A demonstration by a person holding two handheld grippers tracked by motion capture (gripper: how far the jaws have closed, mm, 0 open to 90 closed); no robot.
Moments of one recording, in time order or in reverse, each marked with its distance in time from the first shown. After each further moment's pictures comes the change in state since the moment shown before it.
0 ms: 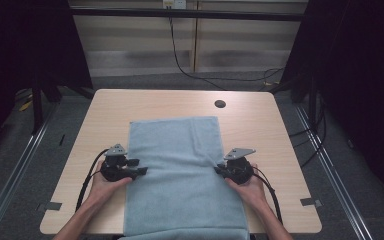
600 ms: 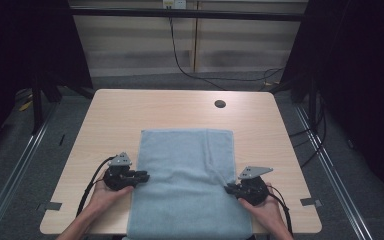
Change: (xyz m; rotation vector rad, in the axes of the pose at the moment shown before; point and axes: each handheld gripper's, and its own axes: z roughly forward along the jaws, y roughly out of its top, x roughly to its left) left arm -0.034 -0.015 -0.007 0.062 -0.059 0.099; right arm 0.022 -0.043 -0.047 0.013 0.079 0.032
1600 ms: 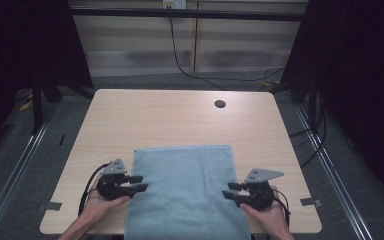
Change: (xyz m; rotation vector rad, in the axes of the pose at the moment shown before) left arm -0.015 0.006 -0.017 -0.020 0.015 0.003; right arm 0.014 0.010 -0.029 -0.114 0.057 0.018
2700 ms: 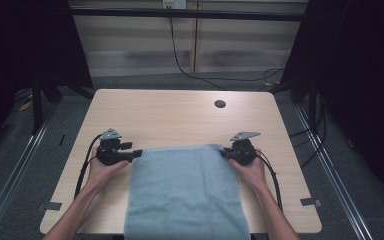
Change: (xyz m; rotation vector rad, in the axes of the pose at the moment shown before) left arm 0.085 0.029 0.018 -0.070 0.173 -0.146; right arm -0.099 0.046 0.090 0.062 -0.189 0.024
